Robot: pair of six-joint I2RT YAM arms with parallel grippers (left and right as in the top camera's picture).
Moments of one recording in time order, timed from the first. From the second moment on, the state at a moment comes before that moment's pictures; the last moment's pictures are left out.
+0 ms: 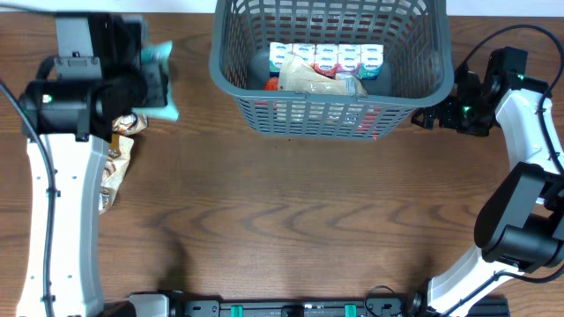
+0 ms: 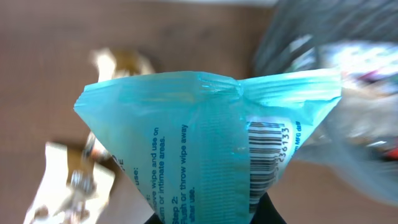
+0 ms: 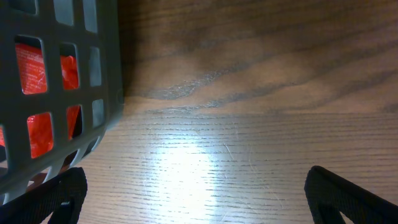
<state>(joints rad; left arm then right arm) -0.03 1.49 1.74 -1.09 0.12 -0.05 -0.29 1.92 1.50 -0.93 -0.27 -0.16</state>
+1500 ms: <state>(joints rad) -0.47 1.92 1.94 -0.91 0.14 0.64 -0.29 1.92 1.50 -0.93 -0.27 -0.16</state>
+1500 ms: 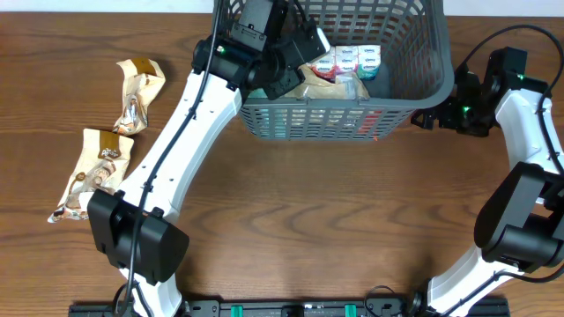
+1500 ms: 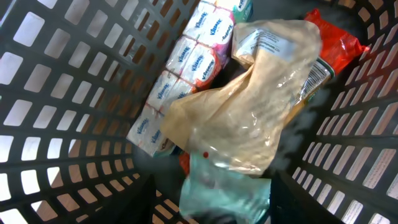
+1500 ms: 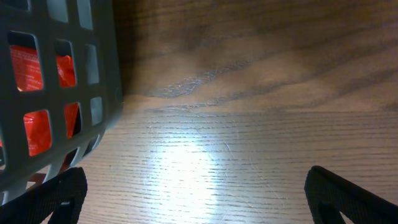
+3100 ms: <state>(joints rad) -0.45 1.87 1.93 -1.13 -0.01 0.56 -0.29 1.92 1.50 -0.93 -0.26 -0.16</state>
